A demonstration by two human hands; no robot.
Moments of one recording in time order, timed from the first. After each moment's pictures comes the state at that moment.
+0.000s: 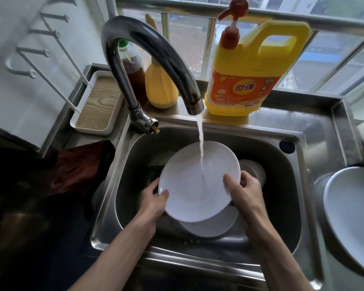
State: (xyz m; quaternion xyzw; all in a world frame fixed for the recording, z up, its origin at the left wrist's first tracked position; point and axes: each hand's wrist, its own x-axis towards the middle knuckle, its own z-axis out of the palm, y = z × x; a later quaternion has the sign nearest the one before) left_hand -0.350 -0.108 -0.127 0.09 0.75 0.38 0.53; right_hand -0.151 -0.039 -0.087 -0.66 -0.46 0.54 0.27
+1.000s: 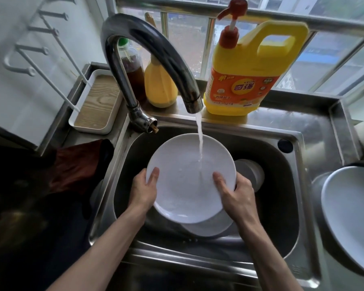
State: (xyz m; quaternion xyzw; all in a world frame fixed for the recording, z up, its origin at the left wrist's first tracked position) left_hand -0.371 -0.098 -0.124 0.22 0.77 0.41 0.44; right_hand -0.156 -0.048 -0.096 -0.64 -0.52 0.50 0.28
